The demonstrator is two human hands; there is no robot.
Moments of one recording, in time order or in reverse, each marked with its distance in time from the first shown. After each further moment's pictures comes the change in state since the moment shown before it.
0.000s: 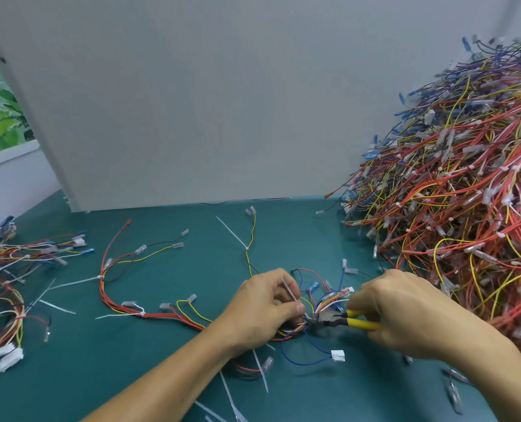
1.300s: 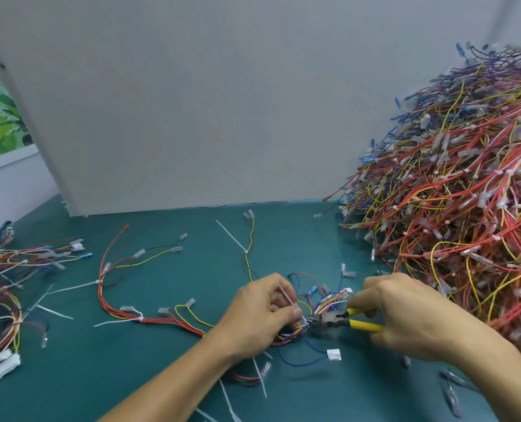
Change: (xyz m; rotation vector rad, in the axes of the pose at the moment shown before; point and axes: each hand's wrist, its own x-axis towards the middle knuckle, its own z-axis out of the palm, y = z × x) left_hand -0.003 -0.003 0.001 -0.001 0.031 0.023; right_hand -0.002 0.005 -0.001 0.128 0.004 0.026
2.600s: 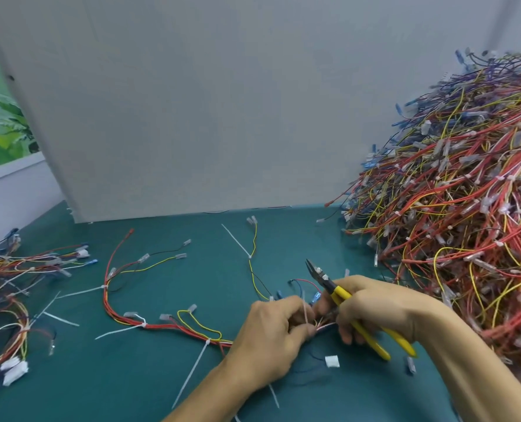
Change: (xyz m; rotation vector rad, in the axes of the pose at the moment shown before) left_hand -0.008 -0.006 0.017 0.356 0.132 0.269; right_hand 0.035 -0.018 -0.004 0.968 -0.365 0.247
